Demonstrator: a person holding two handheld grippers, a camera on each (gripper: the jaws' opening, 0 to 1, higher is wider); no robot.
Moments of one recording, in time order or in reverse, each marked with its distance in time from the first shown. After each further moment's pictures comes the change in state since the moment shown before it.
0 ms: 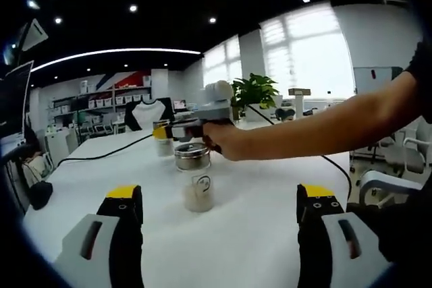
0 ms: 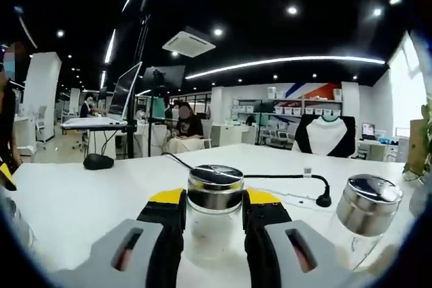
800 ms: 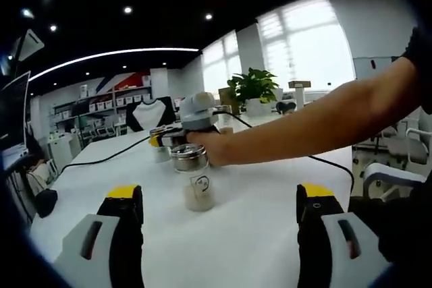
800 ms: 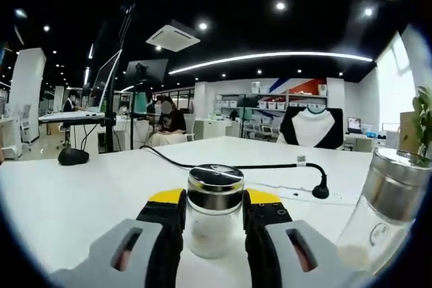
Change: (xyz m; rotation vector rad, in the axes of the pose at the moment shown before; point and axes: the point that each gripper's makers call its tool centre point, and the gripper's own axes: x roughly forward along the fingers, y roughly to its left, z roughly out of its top) left arm 0.002 -0.001 -0.001 0.056 0.037 0.020; right arm 0.032 -0.022 -0.026 0.029 0.021 -0.121
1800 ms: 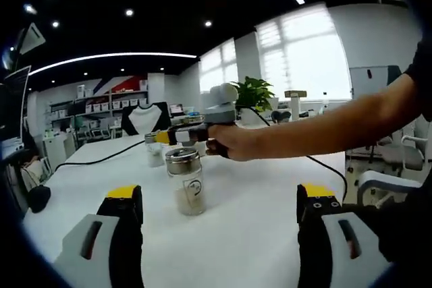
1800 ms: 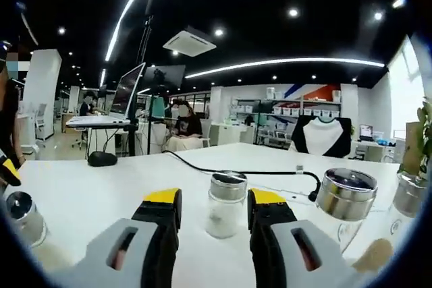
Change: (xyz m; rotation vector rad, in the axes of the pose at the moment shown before) left arm -0.001 -0.009 0.006 -0.034 -0.057 -0.038; right arm -0.033 0.000 0.022 -0.014 -0.027 0.100
